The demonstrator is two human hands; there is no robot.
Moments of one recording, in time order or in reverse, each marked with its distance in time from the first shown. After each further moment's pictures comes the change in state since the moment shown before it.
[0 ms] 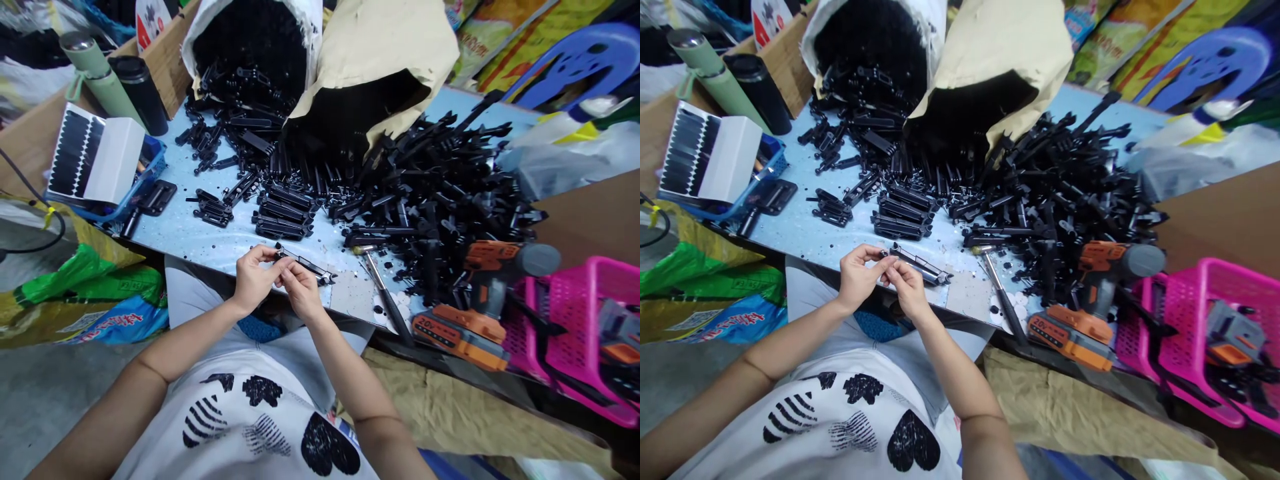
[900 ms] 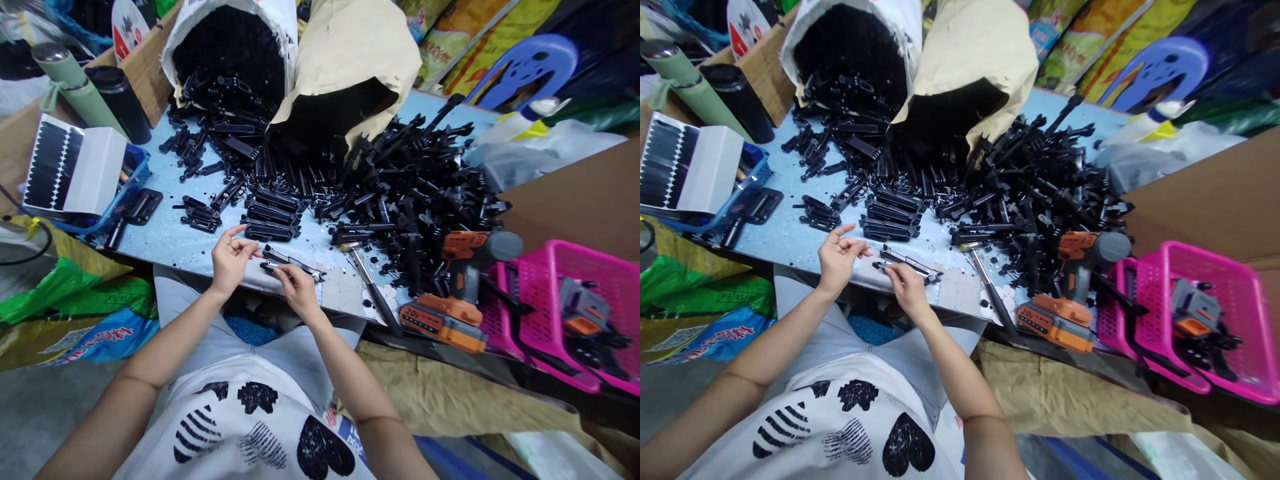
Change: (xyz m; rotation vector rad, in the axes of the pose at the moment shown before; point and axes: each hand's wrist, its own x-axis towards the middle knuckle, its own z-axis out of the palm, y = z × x) left_hand 0.033 -0.025 -0.015 -0.148 0.001 0.018; right_hand -0.002 0.006 -0.027 -0.879 0.112 -0.351
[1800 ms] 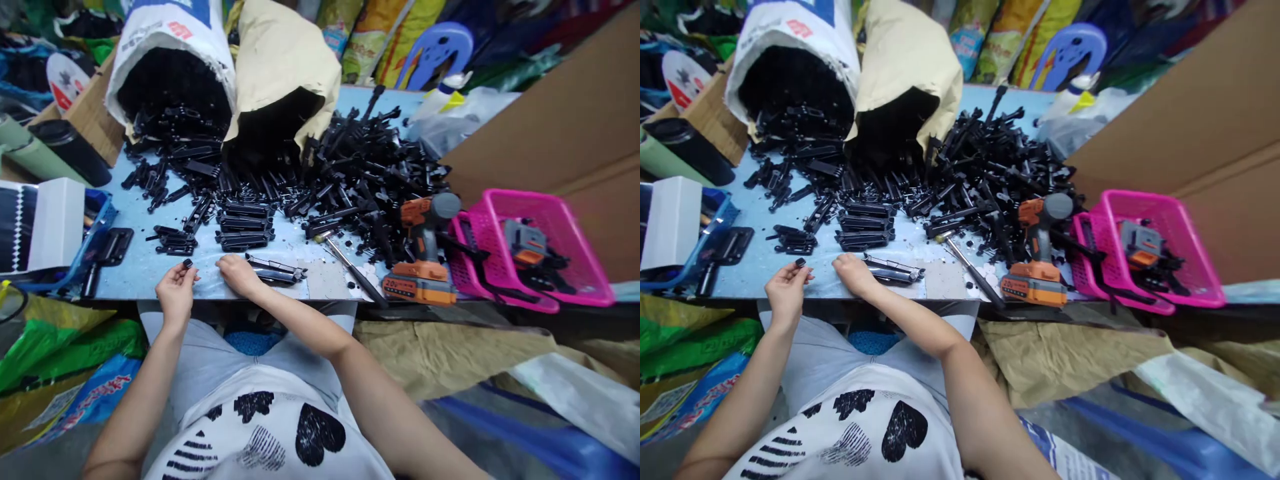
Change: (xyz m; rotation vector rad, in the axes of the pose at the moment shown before) left_hand 0.012 -0.023 -0.073 0.194 0.215 -0.097; right_hand 0.068 0.002 0.079 -0.121 -0.293 0.022
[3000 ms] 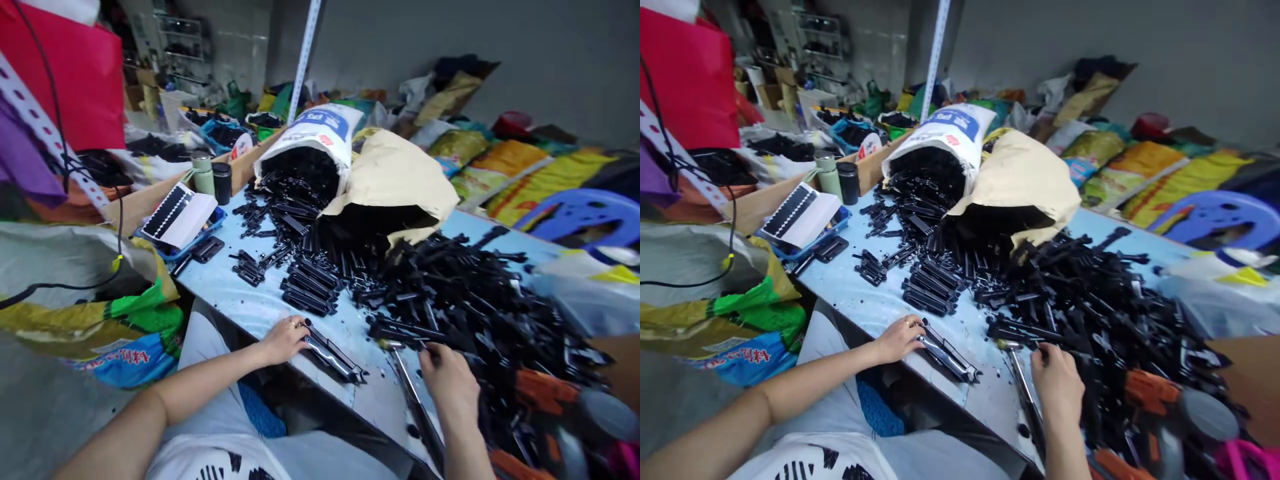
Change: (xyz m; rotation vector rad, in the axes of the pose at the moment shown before) left_hand -0.033 -0.020 0.078 0.667 -0.652 0.691; right_hand -0.097 0.137 -0.226 -0.827 0.494 0.344
